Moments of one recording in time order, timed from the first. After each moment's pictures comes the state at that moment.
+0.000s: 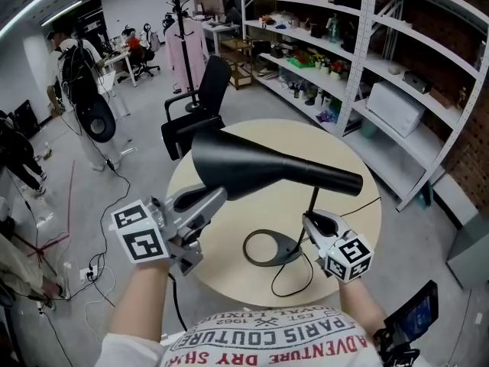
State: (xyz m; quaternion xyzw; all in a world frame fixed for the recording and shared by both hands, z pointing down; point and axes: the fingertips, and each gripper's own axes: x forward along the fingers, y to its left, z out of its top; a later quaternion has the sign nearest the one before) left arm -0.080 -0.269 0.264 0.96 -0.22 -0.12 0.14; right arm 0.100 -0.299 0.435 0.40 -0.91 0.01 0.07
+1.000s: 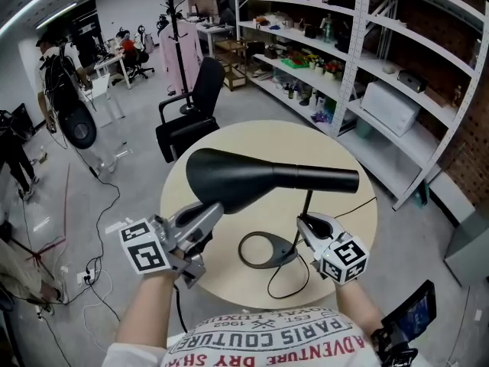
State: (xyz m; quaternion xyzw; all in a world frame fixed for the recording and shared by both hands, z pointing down) left arm -0.079 -0.262 0.305 0.94 -0.21 -0.17 0.21; right arm 0.100 -0.293 0.440 0.40 -0.91 0.02 0.06
